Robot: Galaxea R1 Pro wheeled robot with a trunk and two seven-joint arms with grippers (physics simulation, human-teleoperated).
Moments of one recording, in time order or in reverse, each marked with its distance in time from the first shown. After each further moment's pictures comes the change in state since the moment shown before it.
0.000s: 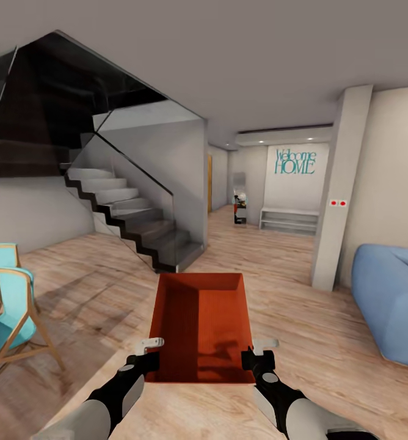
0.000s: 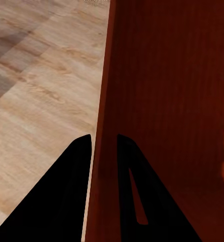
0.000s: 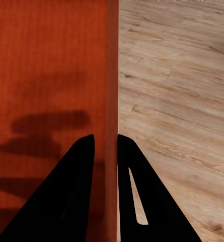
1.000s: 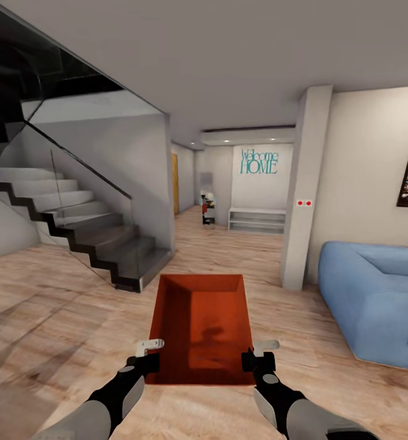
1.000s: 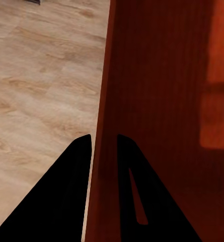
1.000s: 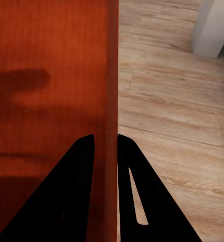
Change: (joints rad) left arm 0.000 -0.001 -0.001 0.010 0.001 0.000 0.002; right arm 0.000 -0.001 0.002 0.010 -0.005 0.000 0.001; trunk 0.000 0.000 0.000
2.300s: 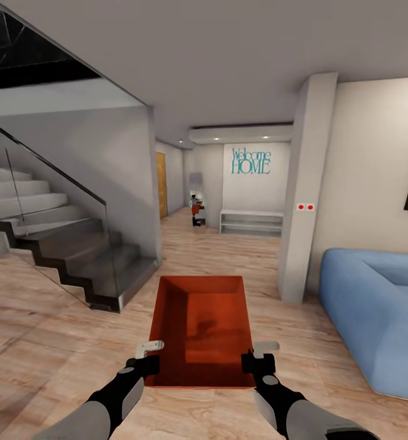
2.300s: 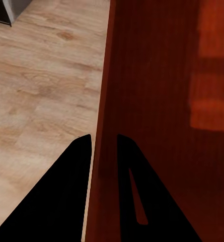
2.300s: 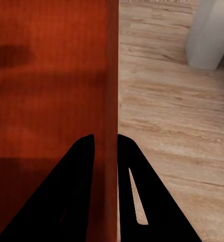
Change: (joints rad) left arm 0.000 0.001 0.004 0.013 -0.001 0.000 -0.003; right arm 0.000 0.001 0.009 0.012 -0.009 0.002 -0.003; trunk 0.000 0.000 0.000
